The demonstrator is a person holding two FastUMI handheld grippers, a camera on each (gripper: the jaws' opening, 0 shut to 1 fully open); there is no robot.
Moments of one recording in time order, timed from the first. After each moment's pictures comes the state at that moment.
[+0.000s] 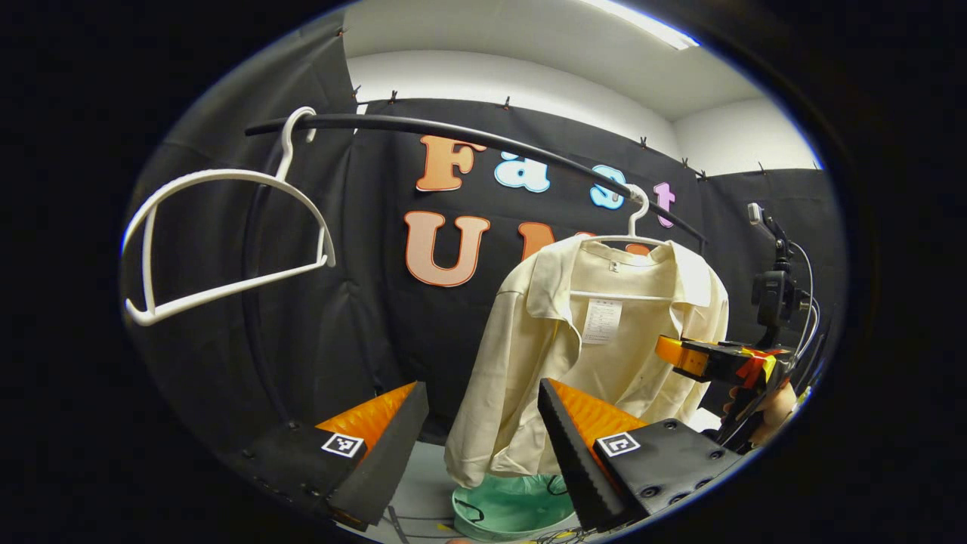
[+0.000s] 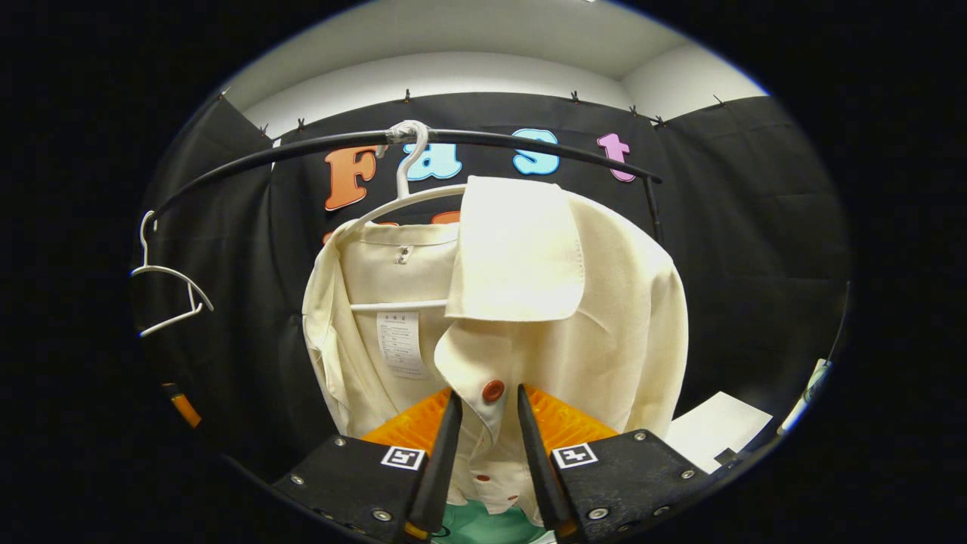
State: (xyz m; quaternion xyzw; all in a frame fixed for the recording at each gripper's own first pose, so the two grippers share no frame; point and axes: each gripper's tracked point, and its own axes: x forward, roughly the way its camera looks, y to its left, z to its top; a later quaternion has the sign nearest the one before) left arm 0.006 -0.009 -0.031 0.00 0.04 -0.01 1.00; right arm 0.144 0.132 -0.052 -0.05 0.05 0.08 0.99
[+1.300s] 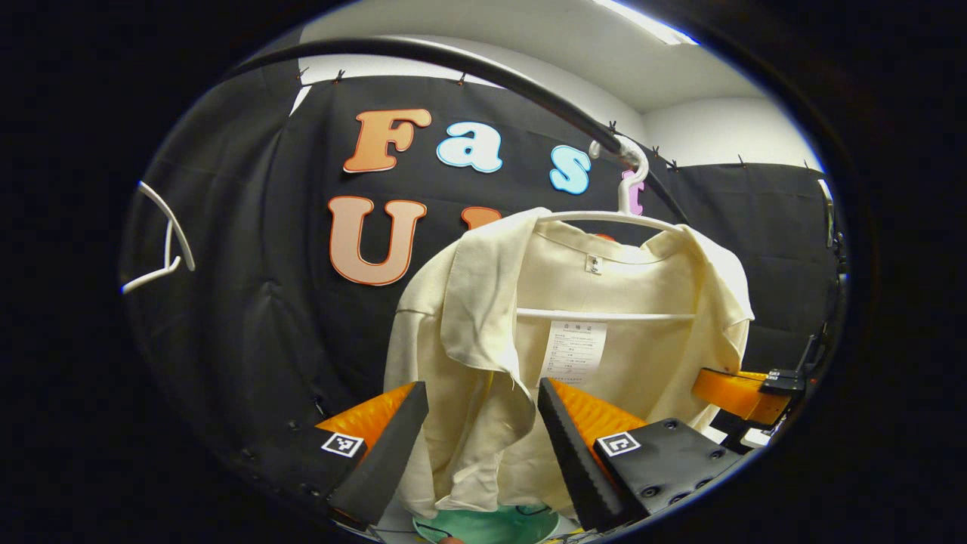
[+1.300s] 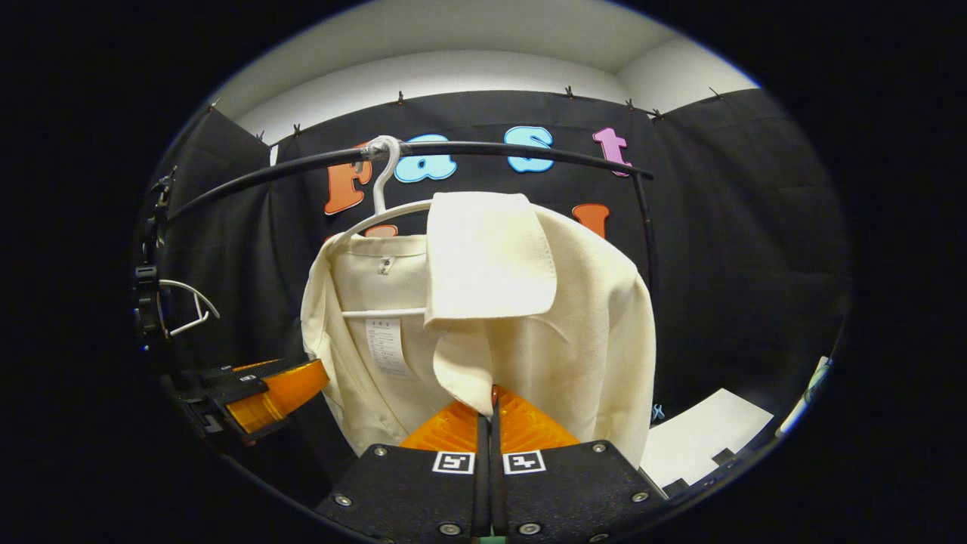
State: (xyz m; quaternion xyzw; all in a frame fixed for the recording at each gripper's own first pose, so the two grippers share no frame) left arm 0.164 -0.090 -0.055 0.01 0.06 -0.10 0.99; right arm 0.135 0.105 -0.037 -0.03 0.07 0.09 0.99
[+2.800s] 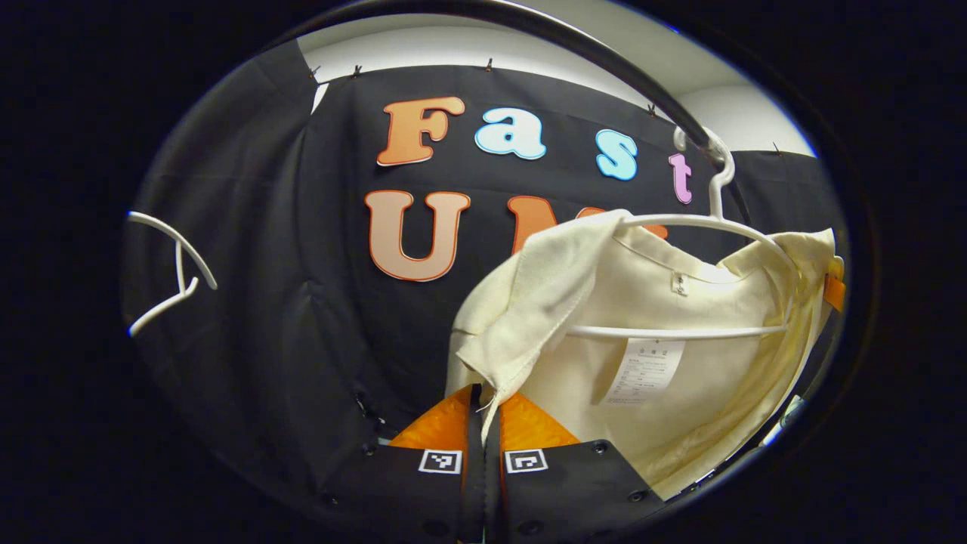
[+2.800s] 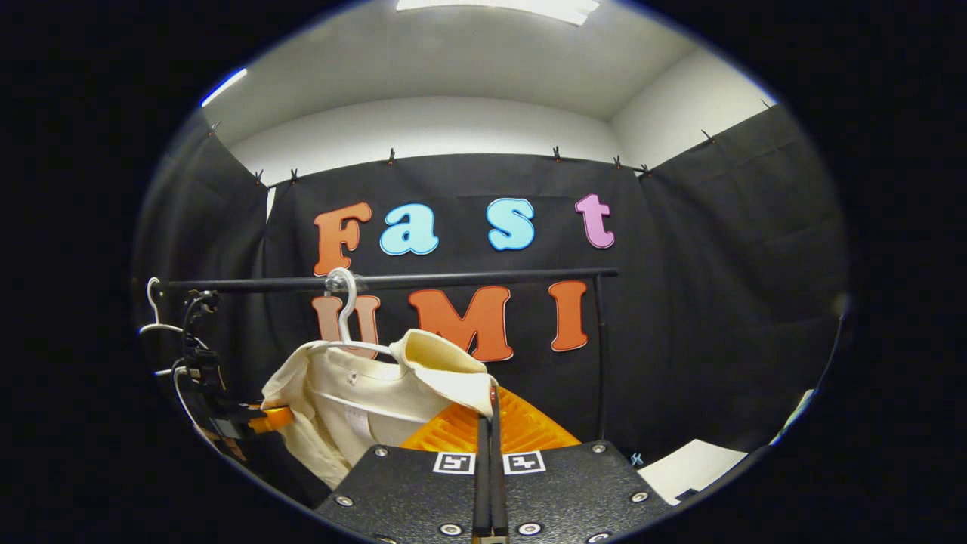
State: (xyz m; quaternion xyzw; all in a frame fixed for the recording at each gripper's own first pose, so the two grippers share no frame) left arm 0.194 -0.031 -0.031 0.02 0.08 0.00 1.00; right arm 0.129 0.041 0.113 -0.06 -0.06 0.07 0.99
